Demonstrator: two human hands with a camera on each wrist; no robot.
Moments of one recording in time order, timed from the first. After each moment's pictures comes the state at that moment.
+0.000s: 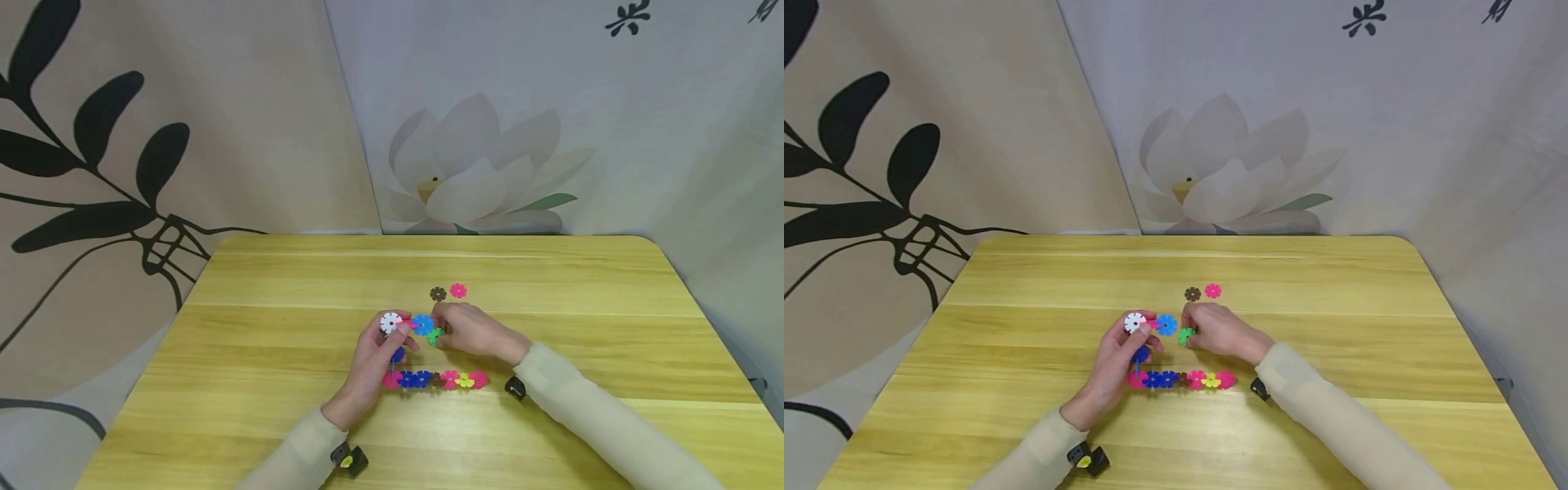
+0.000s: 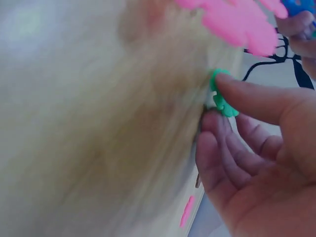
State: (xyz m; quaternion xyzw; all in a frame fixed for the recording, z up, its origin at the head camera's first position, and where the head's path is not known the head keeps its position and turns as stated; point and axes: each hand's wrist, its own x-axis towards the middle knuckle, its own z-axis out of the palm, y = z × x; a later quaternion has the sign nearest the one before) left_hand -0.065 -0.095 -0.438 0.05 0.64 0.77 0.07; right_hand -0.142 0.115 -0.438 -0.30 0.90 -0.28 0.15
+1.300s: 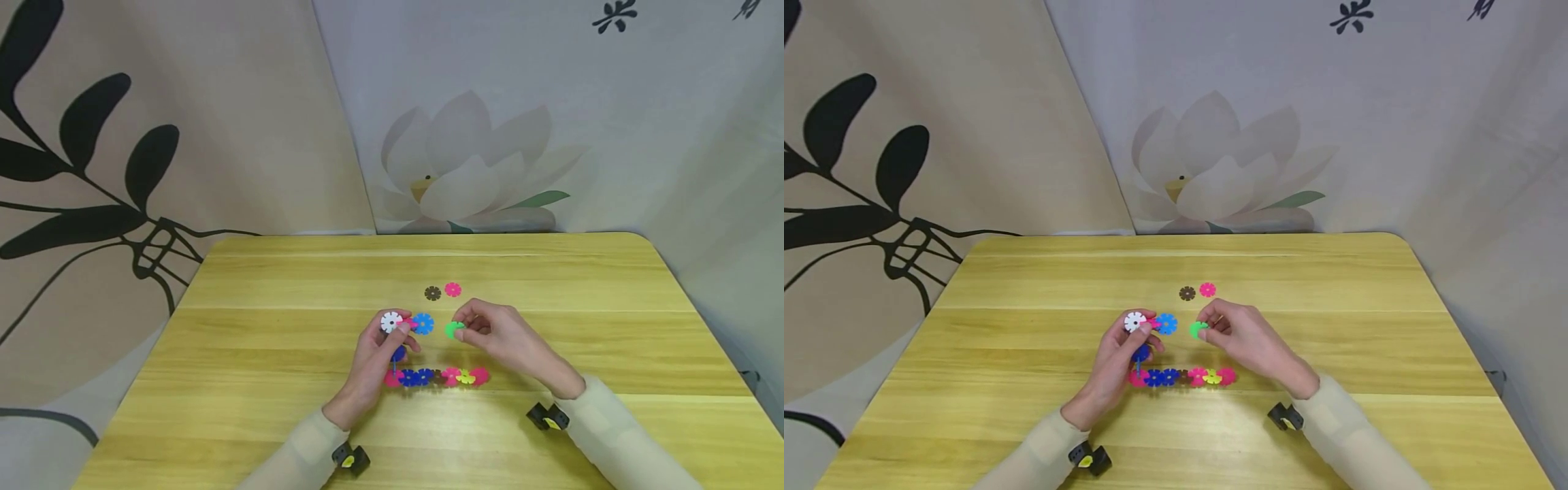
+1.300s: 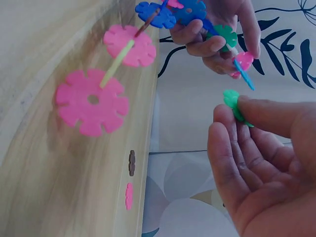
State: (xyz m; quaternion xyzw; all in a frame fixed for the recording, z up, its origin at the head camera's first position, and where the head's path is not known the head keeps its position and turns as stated) left_hand -0.066 -0.084 -0.437 0.05 0.65 0.76 0.07; right_hand -0.093 0.159 -0.402 -0.21 0.87 -0.45 0.07
